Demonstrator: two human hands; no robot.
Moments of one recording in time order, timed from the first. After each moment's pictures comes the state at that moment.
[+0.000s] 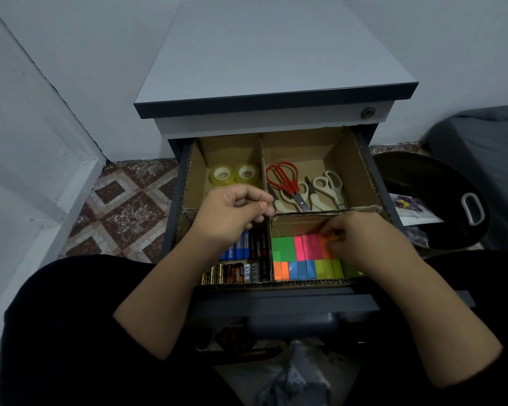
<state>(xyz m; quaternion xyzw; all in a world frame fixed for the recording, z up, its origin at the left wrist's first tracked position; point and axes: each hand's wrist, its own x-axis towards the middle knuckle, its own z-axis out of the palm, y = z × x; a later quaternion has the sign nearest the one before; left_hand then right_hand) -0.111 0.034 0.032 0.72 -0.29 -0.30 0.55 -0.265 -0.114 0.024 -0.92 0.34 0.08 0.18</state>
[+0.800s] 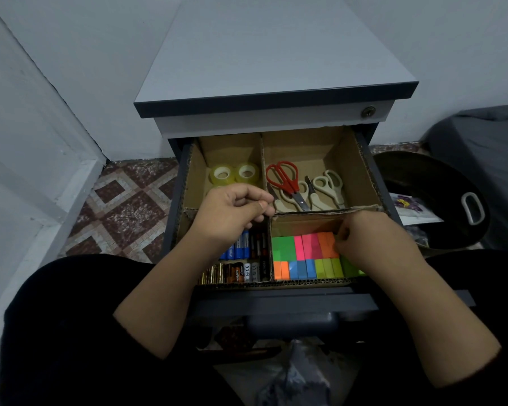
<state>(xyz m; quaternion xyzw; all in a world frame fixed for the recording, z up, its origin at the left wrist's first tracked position) -0.112 0.033 0.032 0.72 -0.28 -0.31 0.55 -0.267 -0.115 0.017 -0.90 0.40 0.05 0.12</state>
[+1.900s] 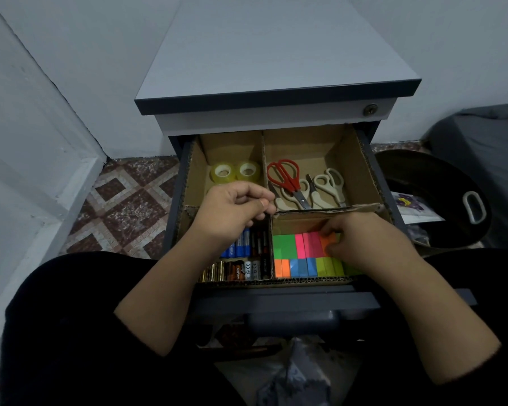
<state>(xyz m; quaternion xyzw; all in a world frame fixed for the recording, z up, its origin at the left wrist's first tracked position) -0.112 0.033 0.032 0.72 -0.29 -0.30 0.55 -0.264 -0.113 0.024 -0.92 0.34 0.10 0.17</state>
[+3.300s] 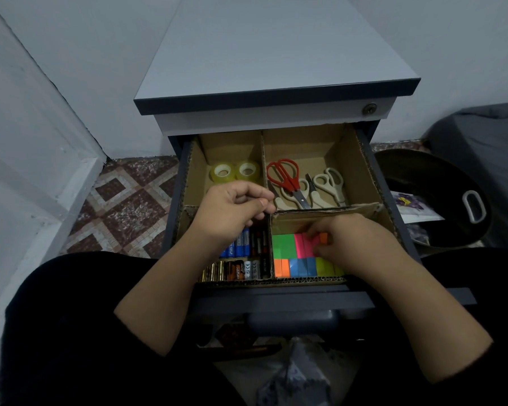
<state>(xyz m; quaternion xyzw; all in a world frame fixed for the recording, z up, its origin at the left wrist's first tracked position) -0.112 0.034 0.032 0.72 -0.29 -0.30 0.55 -0.258 -0.108 0.020 -0.95 0.26 0.09 0.16</state>
